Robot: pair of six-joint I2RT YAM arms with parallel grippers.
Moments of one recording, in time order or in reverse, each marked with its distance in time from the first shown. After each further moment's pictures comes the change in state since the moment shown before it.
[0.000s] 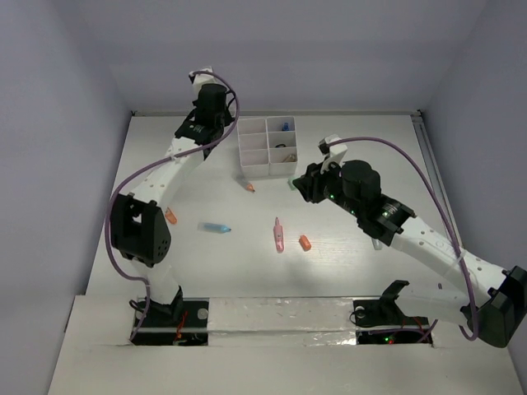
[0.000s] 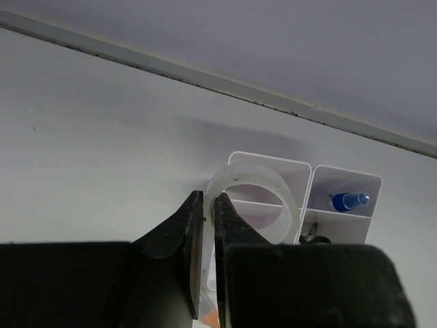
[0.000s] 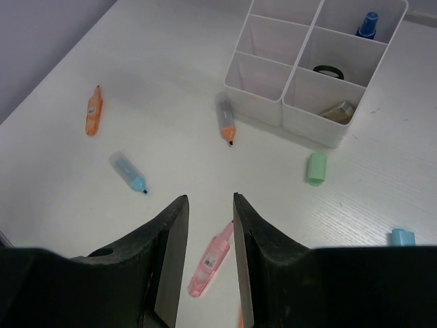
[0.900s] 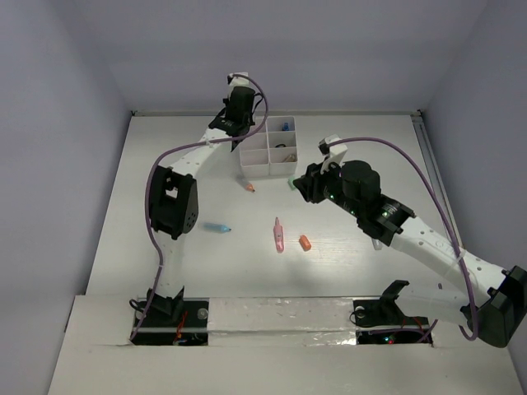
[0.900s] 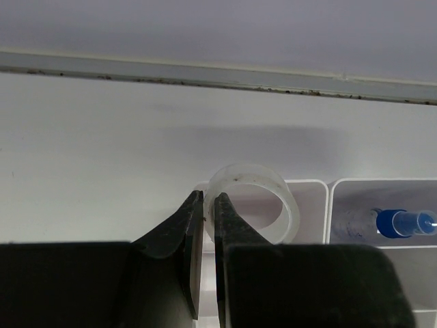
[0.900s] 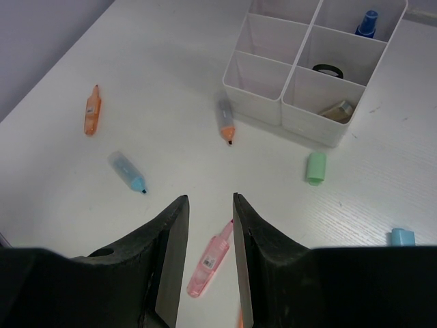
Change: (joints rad) left arm -0.064 0.370 0.257 0.051 -0.034 0.201; right arm -0.001 -0.002 -0.005 0.002 0.006 0.000
